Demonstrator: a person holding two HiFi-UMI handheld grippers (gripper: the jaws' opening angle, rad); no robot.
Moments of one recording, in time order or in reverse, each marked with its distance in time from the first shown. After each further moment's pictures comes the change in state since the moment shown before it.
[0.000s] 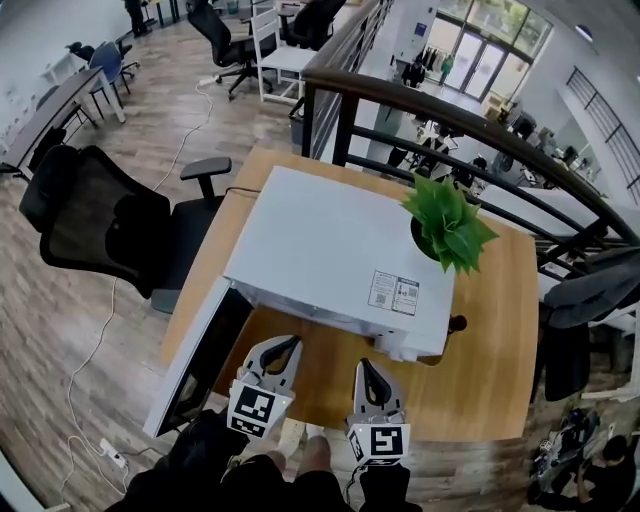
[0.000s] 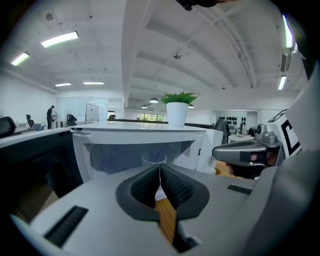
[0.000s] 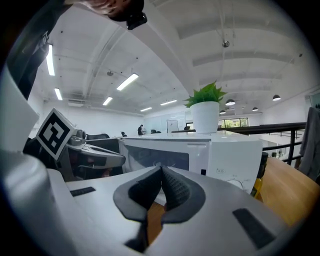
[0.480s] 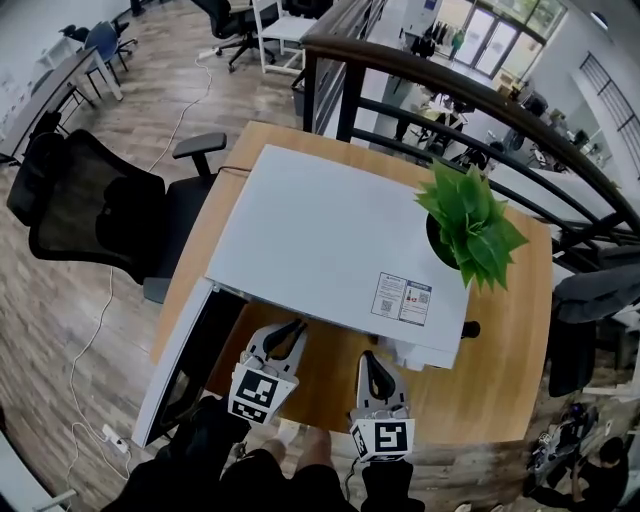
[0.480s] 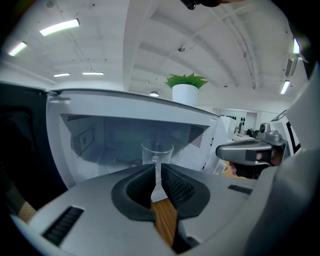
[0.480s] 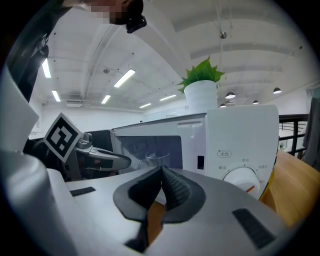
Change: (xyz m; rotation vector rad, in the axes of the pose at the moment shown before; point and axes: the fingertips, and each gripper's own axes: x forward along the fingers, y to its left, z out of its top) left arm 0.066 0.015 -0.033 -0.039 0.068 -0.037; right arm 0.042 -0.028 -0.033 0.072 0.043 0.015
